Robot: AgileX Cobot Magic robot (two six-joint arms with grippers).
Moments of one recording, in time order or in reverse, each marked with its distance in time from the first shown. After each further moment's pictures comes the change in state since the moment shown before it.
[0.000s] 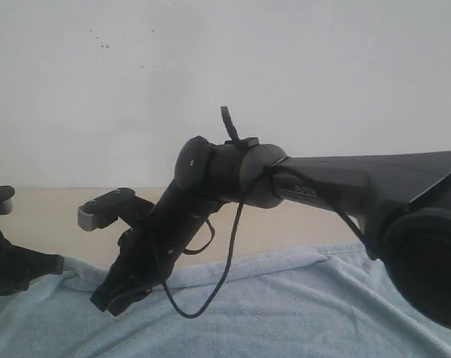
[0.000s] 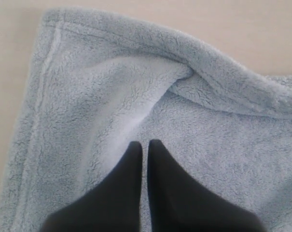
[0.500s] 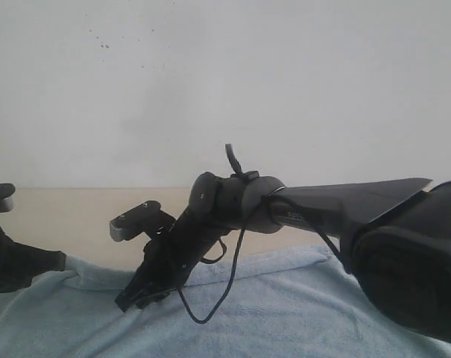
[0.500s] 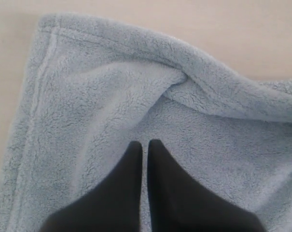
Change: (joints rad) left arm 0.000 0.000 0.000 -0.011 -0.022 0.000; right arm -0.042 0.123 -0.017 -0.041 -0.216 0.038
